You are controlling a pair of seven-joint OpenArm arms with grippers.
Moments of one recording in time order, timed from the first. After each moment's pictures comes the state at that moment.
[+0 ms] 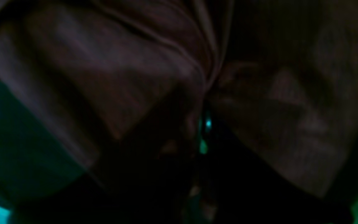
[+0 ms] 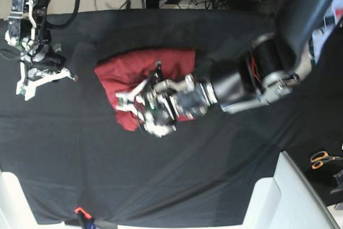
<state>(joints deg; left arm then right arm) -40.3 -4.0 82.9 53.4 -20.6 -27.9 54.0 -15.6 7.8 10.2 95.4 25.8 -12.5 -43.7</state>
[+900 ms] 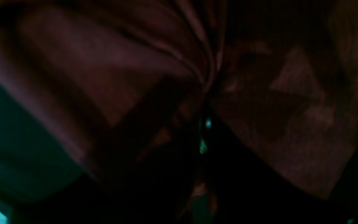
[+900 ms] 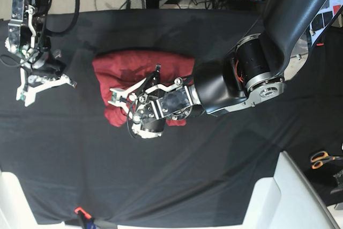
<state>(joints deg) -42.2 0.9 82.6 45.5 -15.5 -37.0 47.4 -12.8 7.9 10.2 93.6 25.7 -12.6 -44.0</state>
